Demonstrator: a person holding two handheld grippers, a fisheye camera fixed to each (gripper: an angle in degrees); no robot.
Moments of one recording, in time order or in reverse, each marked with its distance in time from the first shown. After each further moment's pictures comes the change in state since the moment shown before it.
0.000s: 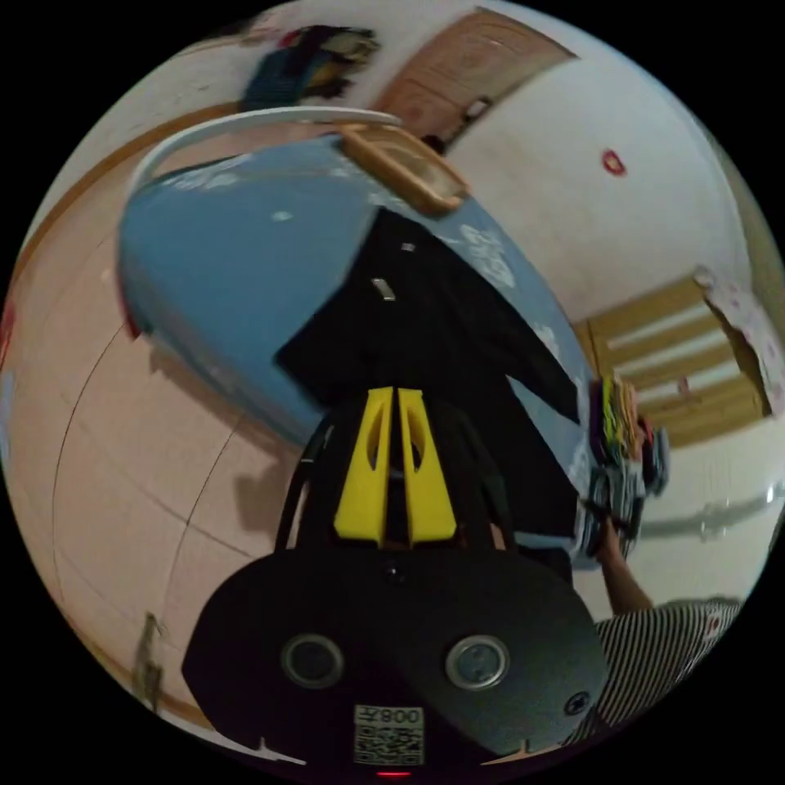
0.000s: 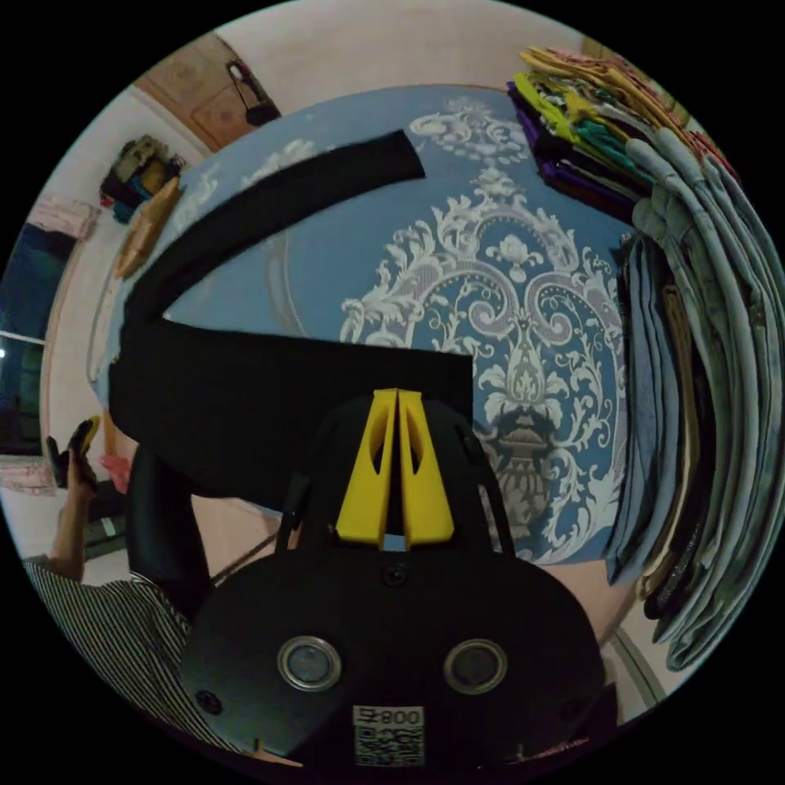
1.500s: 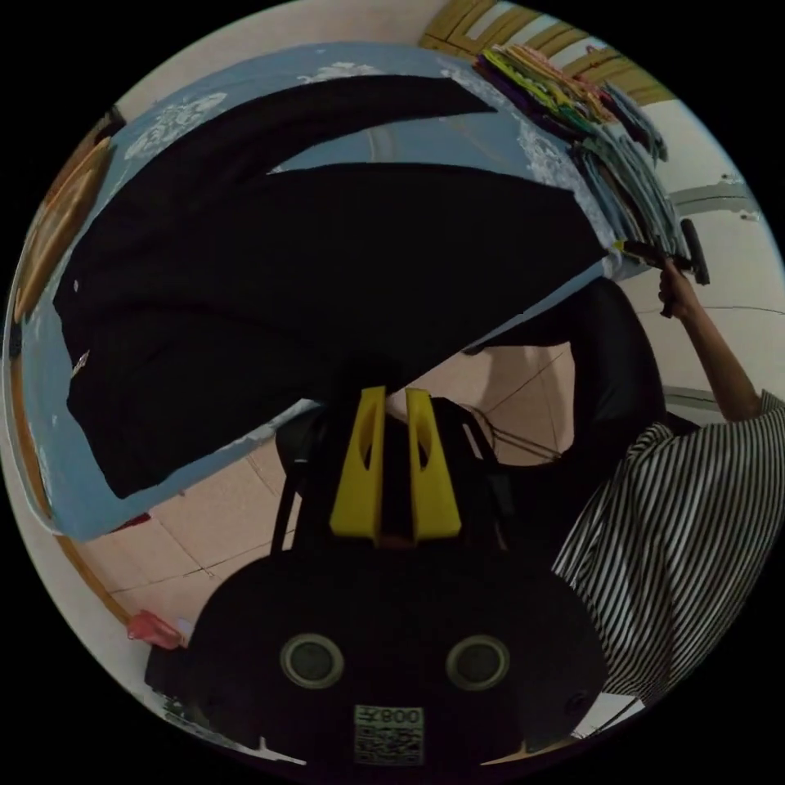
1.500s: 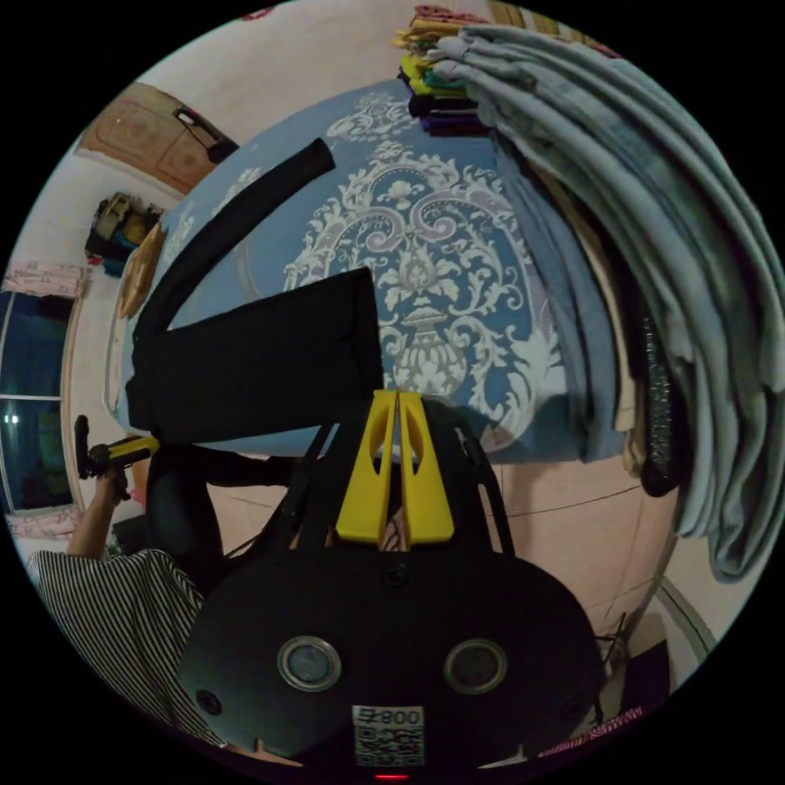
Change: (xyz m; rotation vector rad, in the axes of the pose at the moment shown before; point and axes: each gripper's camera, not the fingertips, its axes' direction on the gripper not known) left arm 0.066 0.140 0.119 -0.604 -0.133 0.691; right arm 0.168 0.167 0.030 -0.035 -0.049 0.155
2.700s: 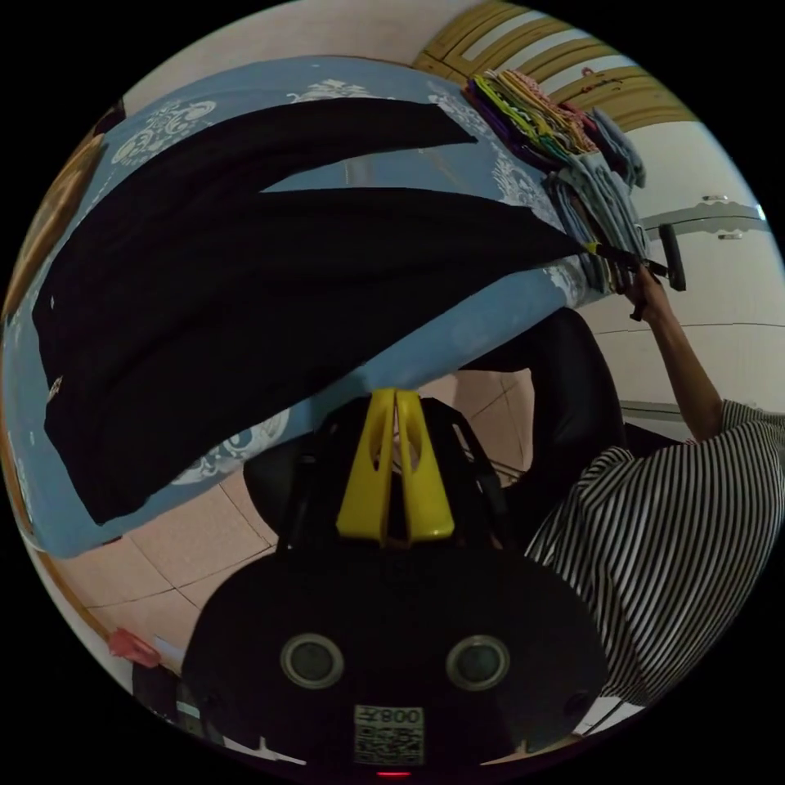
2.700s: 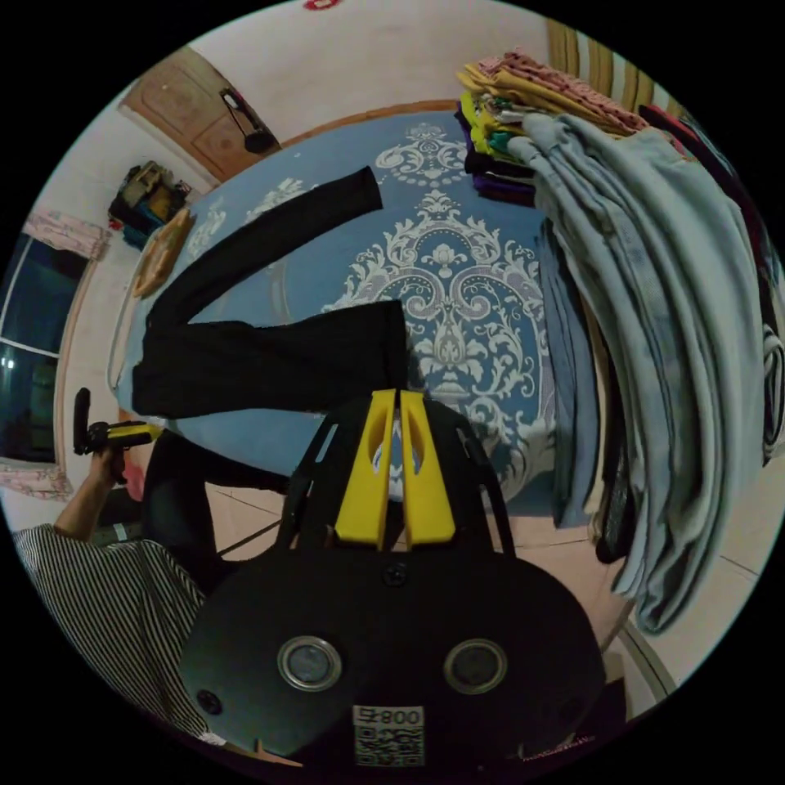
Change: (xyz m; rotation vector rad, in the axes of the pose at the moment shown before) left arm 0.056 -0.089 0.113 0.021 0.093 0.028; right arm -0.014 -0.040 0.030 0.042 0.042 -0.148
